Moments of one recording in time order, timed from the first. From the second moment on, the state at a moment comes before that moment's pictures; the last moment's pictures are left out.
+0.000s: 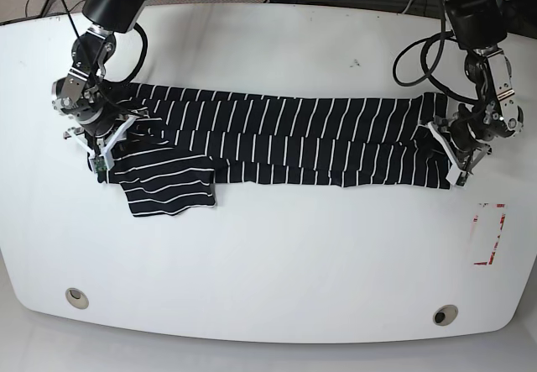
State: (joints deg) left arm -7.1 -18.4 -20.0 70.6 -16.6 -42.2 48.2; right arm 2.7 9.4 31.5 78.1 -4.2 40.6 -37.1
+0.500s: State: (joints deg) left arm -9.3 -18.7 -20.1 71.5 -15.2 -42.1 52.9; right arm 10.9 8.7 29.4 90.0 -5.0 40.6 -44.1
